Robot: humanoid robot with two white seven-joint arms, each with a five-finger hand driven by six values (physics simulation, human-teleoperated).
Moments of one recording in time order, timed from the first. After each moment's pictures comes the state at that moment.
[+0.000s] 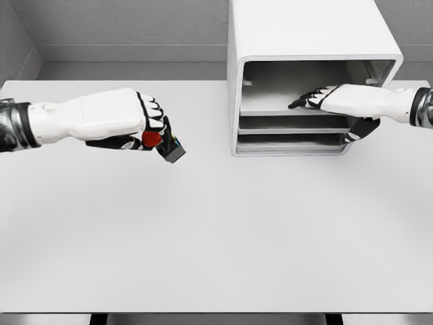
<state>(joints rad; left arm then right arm) -0.63 0.82 -0.53 -1.76 -0.13 -0.61 -0.56 -0.83 -0.88 0.77 -1.42 0.18 -0.47 0.61</state>
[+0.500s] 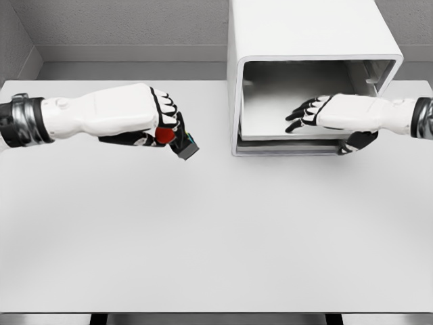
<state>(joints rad) -0.67 0.77 -0.54 -1.75 -0.13 -0.61 -0.56 -0.79 -0.95 0.77 -1.58 0.16 -0.48 0.61</state>
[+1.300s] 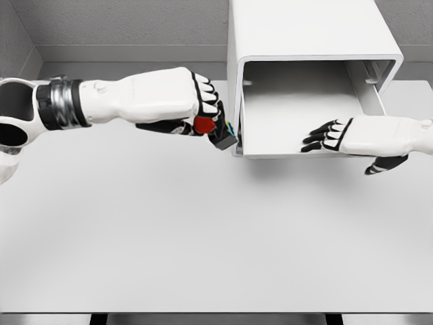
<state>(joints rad) -0.79 0.61 -0.61 -1.72 -0.16 -0.61 -0.56 -0.75 -1.11 0.77 -1.67 0.17 -0.61 0.61</state>
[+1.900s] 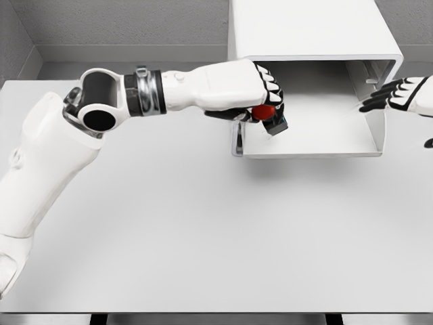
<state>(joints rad) -0.86 0.27 -0.62 -1.48 -0.44 -0.61 -0.58 -0.74 -1.32 0.63 -1.65 -0.04 -0.61 0.61</state>
